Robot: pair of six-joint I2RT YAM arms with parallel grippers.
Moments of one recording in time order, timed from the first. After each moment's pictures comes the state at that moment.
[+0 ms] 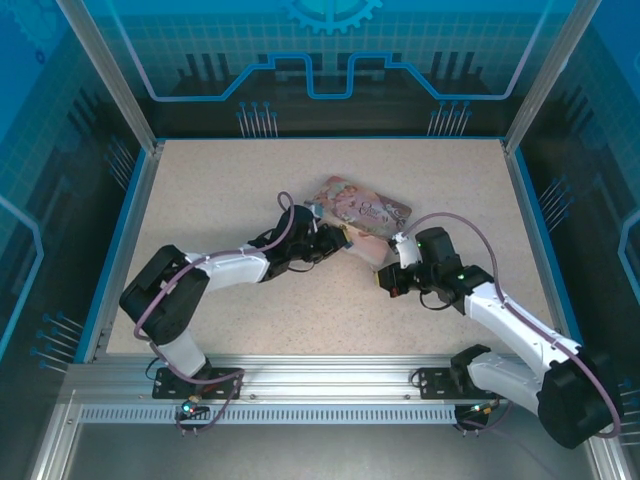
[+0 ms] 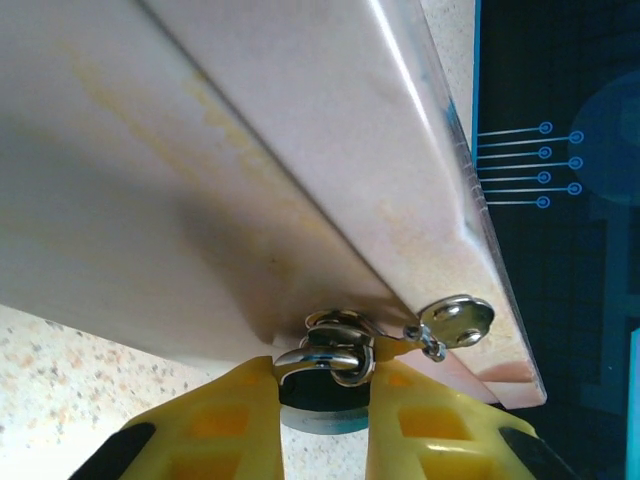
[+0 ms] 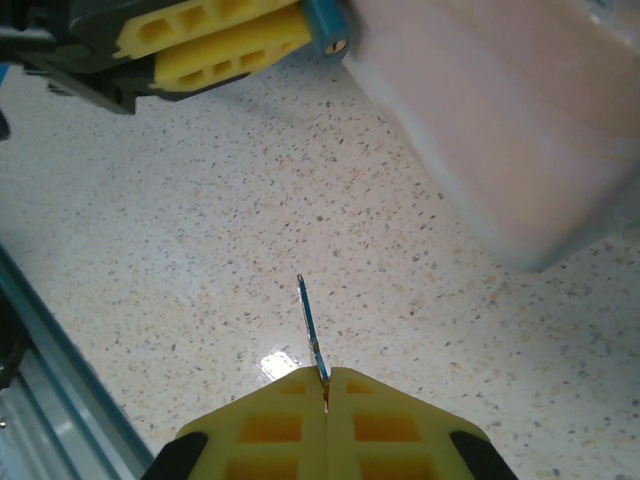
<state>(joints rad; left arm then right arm) -0.64 1.68 0.88 0.26 0.30 -1.14 0.43 1.04 0.59 -0.40 -0.43 0.23</state>
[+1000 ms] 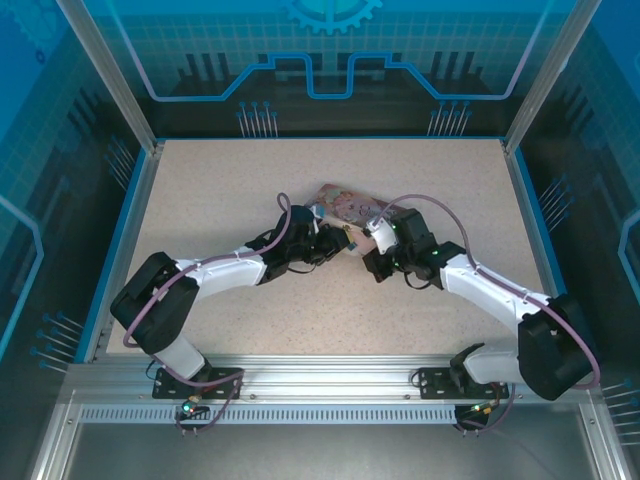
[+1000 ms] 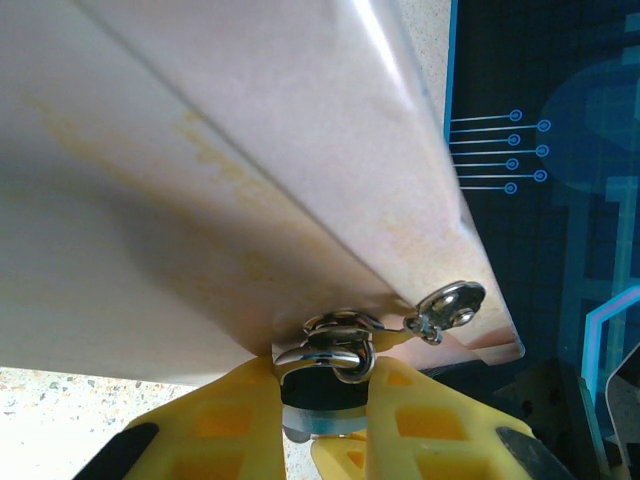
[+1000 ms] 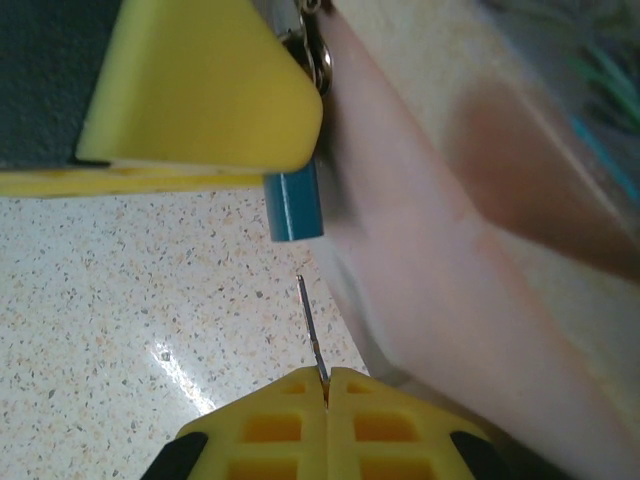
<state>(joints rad) -0.66 1.62 0.88 0.23 0.31 -1.19 0.51 1.30 0.77 -0.34 -0.28 -0.01</state>
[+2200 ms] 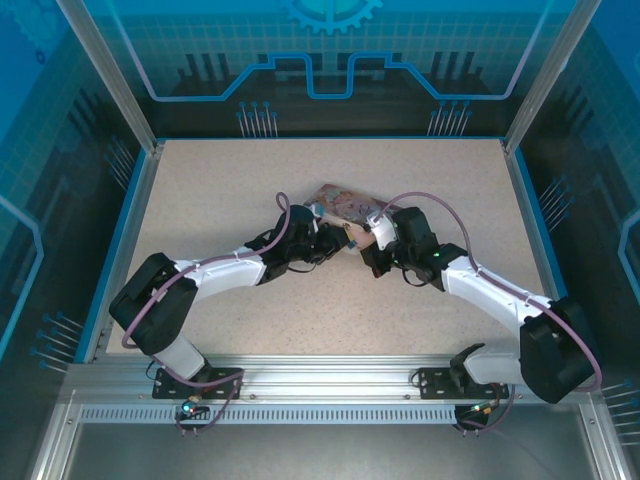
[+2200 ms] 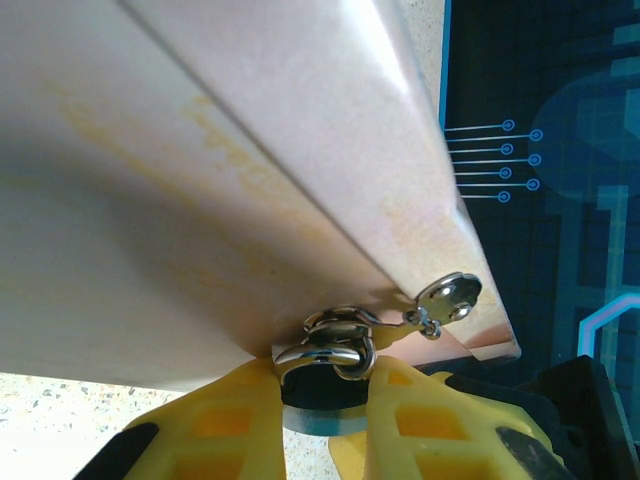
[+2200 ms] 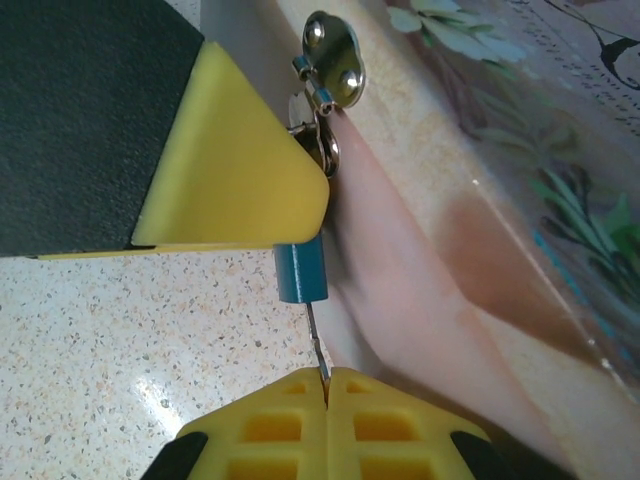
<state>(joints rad) -0.67 1.61 0.88 0.23 0.29 -1.20 0.51 1.28 0.76 -0.24 -0.28 -0.01</state>
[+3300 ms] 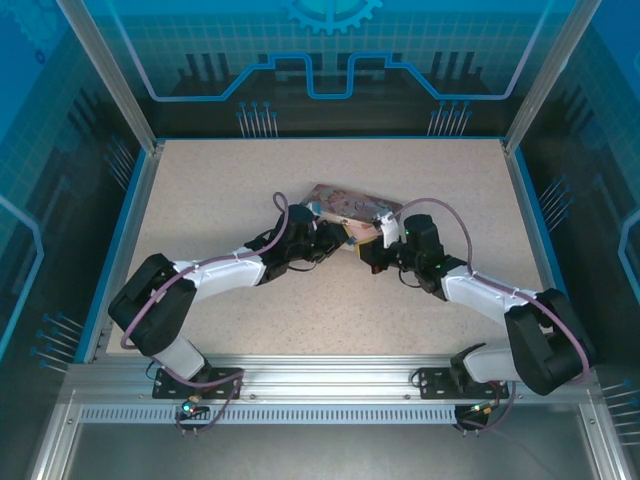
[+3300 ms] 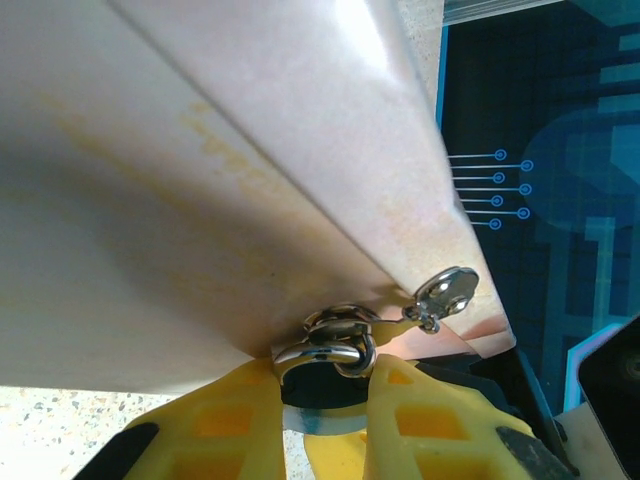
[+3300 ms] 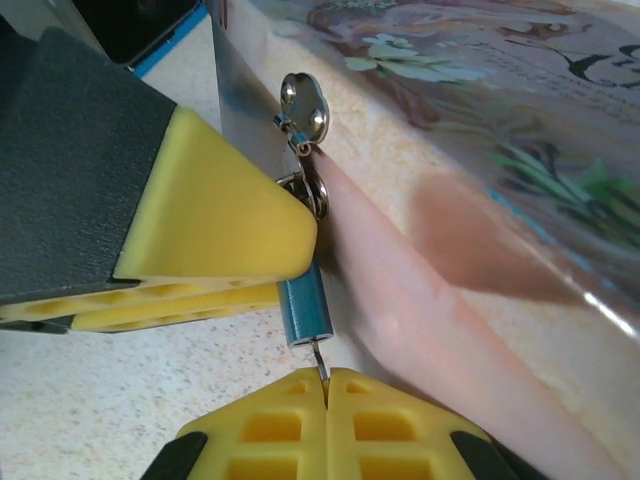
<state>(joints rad) -0.67 1.61 0.88 0.25 0.24 -1.24 0.43 1.33 0.57 0.23 -0.48 0.22</state>
